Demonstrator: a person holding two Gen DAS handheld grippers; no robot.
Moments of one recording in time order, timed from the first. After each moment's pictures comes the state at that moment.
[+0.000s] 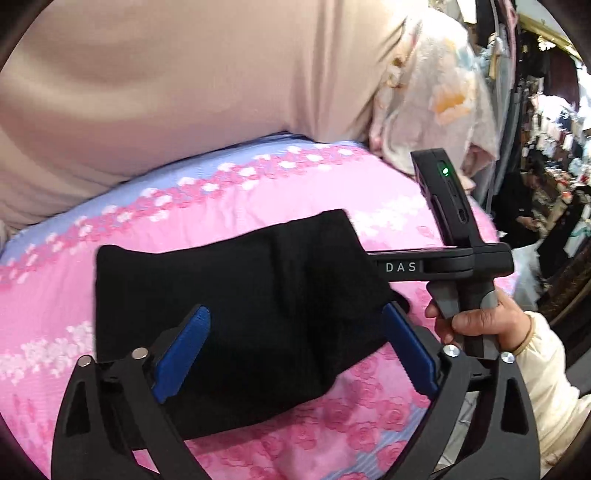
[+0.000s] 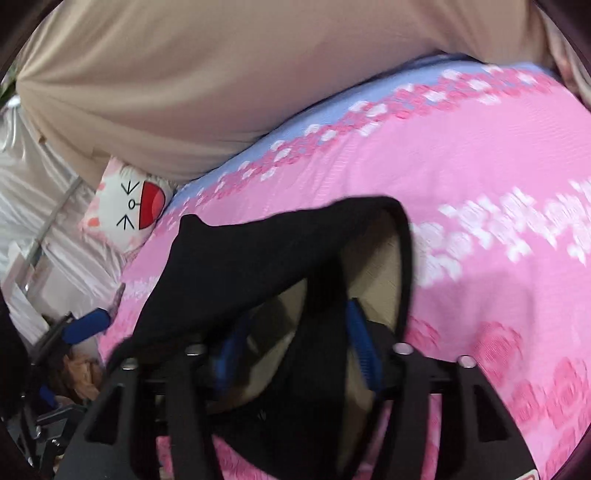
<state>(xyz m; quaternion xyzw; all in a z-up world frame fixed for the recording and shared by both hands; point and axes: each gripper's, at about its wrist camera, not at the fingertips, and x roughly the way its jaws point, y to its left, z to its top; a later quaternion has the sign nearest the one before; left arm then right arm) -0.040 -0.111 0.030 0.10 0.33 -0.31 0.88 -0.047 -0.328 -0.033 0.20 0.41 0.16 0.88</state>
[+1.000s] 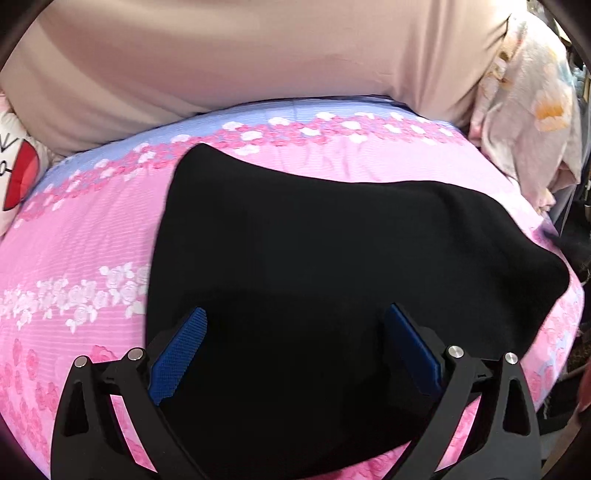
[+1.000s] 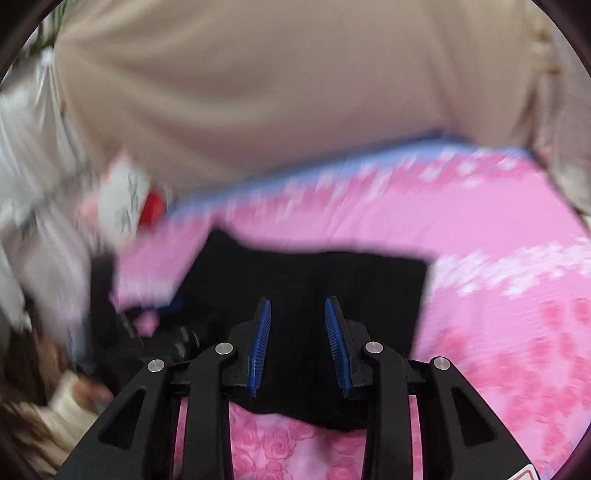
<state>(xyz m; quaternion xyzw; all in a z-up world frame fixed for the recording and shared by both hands) 0.030 -0.059 -0.032 0.07 0.40 -0.18 0.89 -0.086 -0.293 -0.021 0.09 0.39 0.10 0.91</state>
